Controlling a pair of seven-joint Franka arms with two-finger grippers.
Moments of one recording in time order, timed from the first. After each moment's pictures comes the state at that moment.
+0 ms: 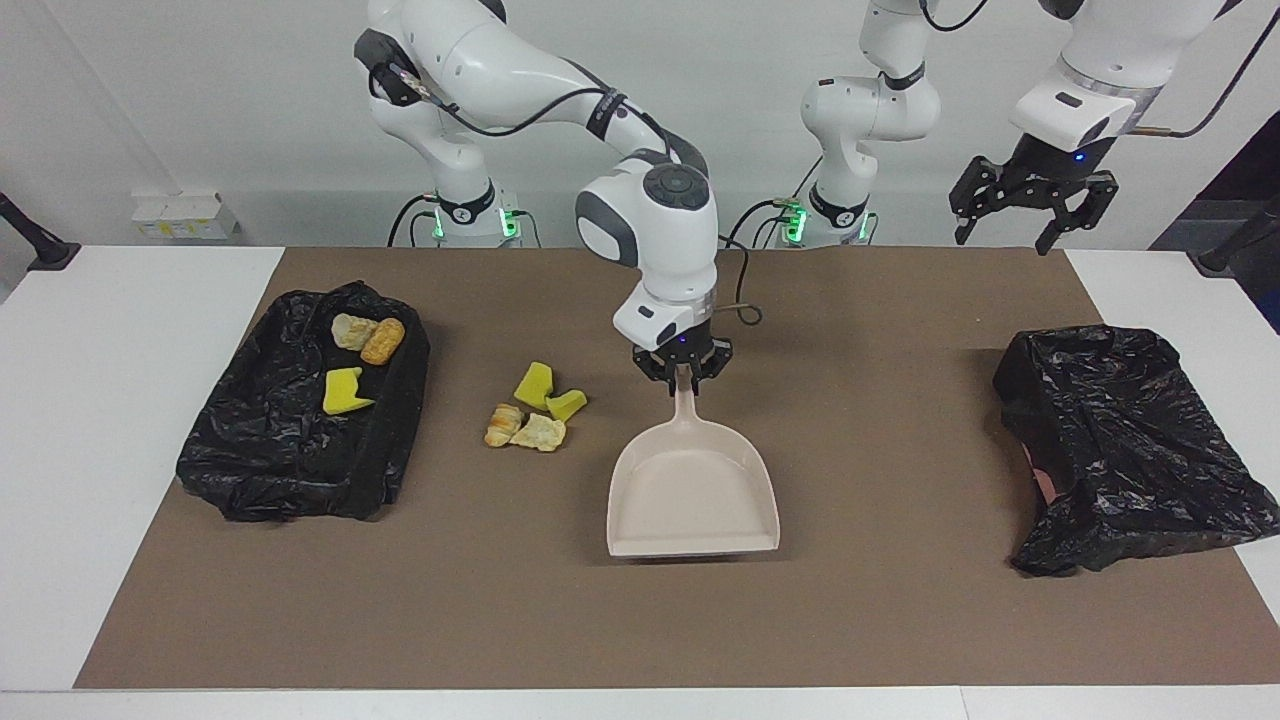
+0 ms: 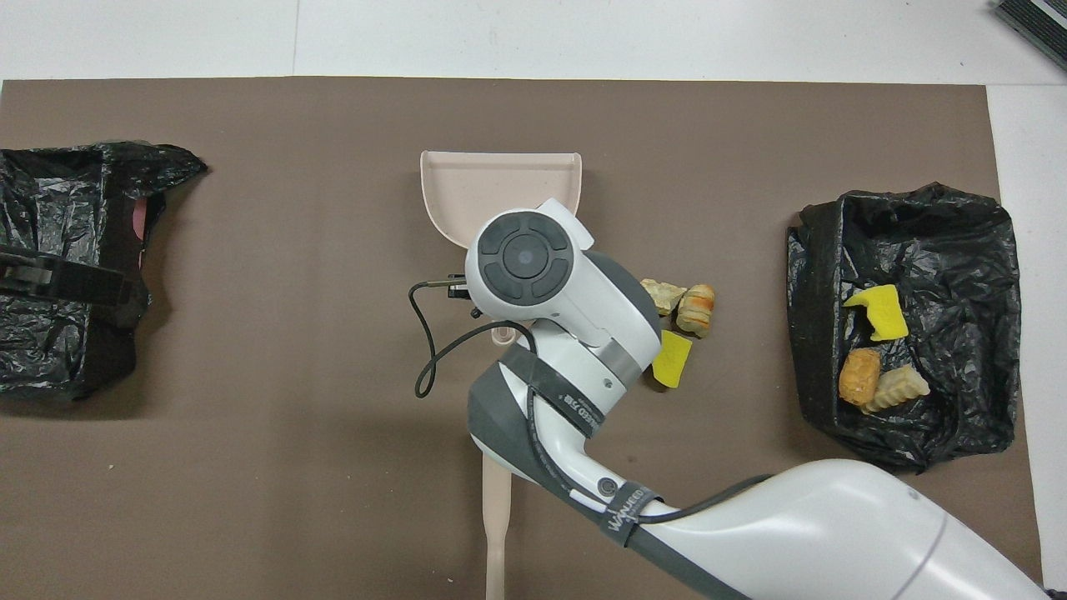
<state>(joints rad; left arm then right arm) -0.16 -0.06 0.05 -1.54 -0.01 1.53 0.12 0.17 0.61 0.61 -1.48 -0.41 2.10 0.89</state>
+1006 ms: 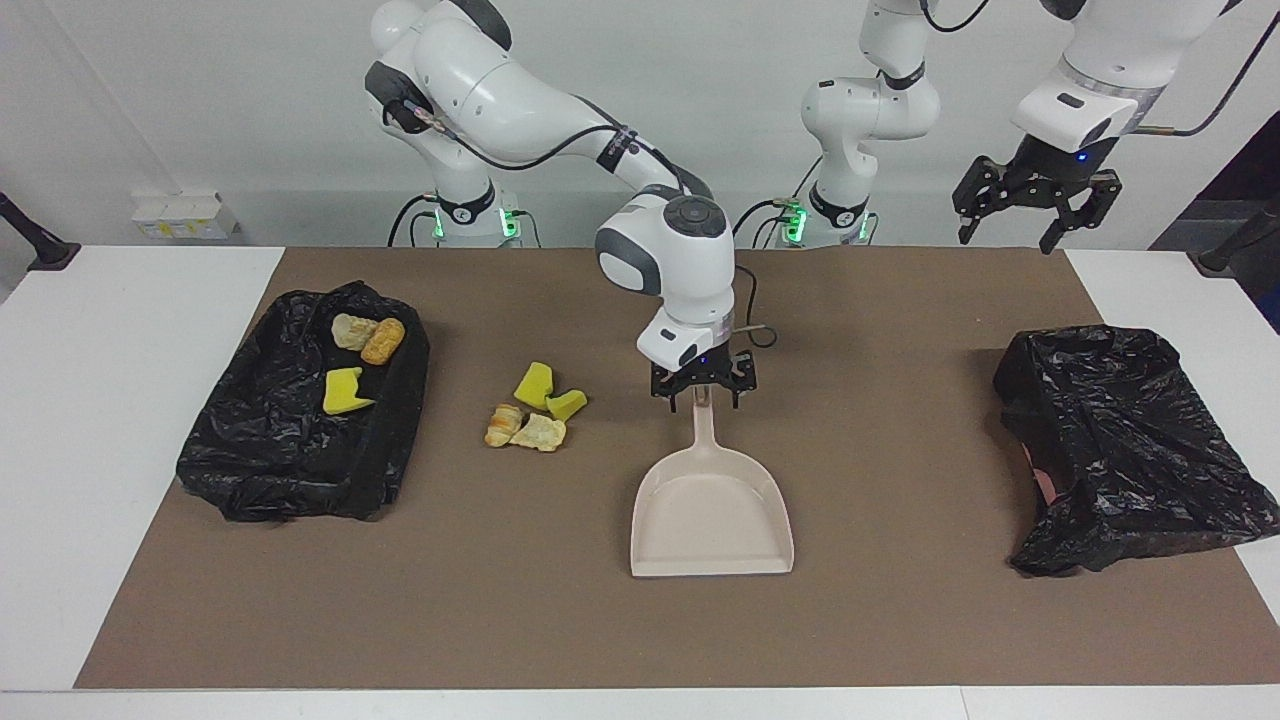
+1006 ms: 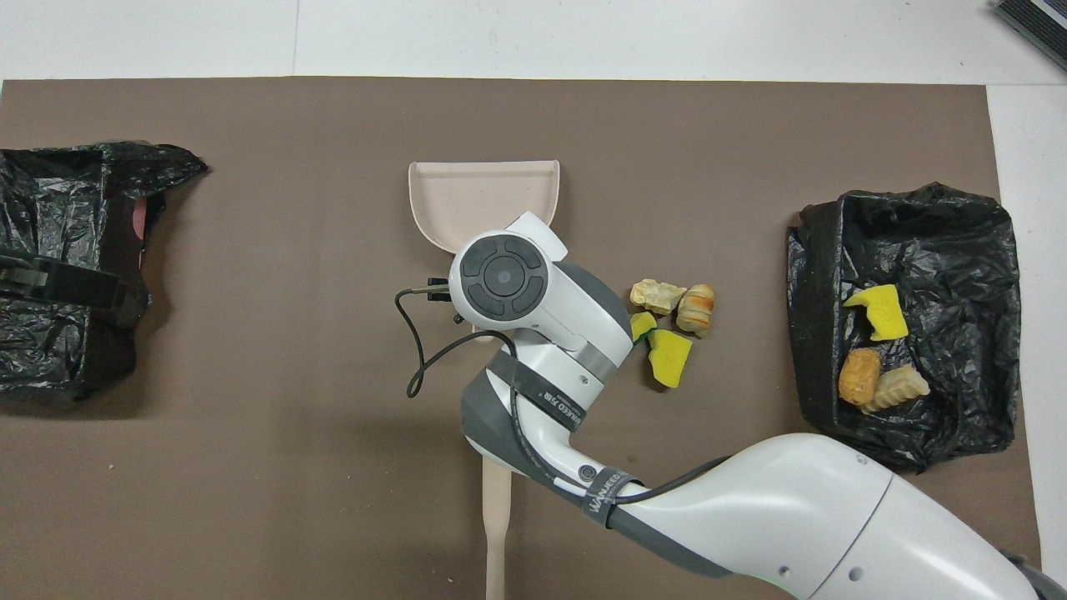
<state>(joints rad) -0.11 -0.06 0.00 -1.54 0.00 1.52 0.13 0.15 0.62 0.67 -1.50 -0.46 2.13 0.91</state>
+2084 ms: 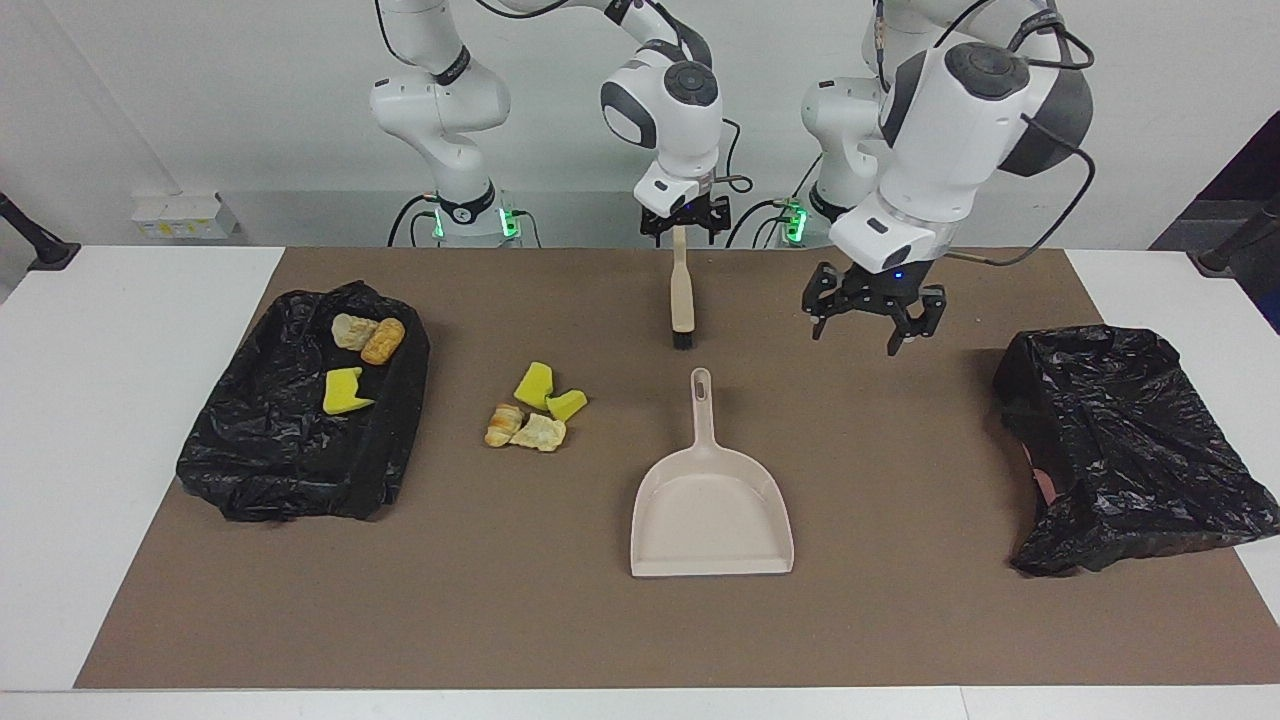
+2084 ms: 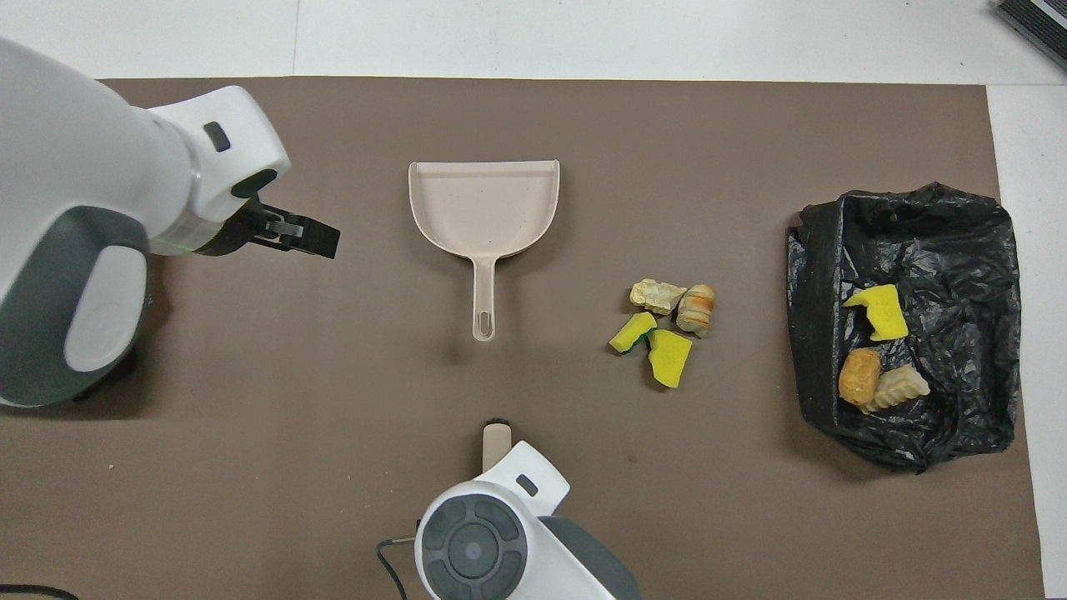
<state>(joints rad) -0.10 0.14 -0.31 -1.64 0.02 1.88 -0.12 0.14 -0.04 0.83 -2.23 0.22 2.16 0.83</state>
